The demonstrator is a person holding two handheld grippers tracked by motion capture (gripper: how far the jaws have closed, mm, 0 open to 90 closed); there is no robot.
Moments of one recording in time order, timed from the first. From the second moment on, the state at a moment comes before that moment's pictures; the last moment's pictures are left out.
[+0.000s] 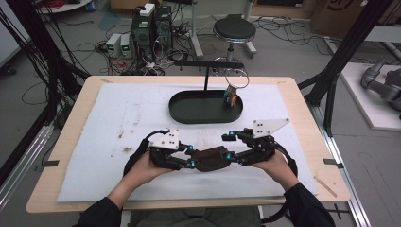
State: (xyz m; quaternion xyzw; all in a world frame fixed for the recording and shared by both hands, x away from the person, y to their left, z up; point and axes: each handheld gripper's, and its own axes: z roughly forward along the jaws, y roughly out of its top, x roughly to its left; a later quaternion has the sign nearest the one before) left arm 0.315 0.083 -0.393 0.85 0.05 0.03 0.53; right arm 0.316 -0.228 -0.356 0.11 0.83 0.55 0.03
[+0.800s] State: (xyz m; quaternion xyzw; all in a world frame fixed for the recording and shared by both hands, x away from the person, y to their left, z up) left arm 0.318 0.087 -0.394 0.77 0.08 0.00 0.63; right arm 0.315 -0.235 -0.356 0.11 0.78 0.61 0.01
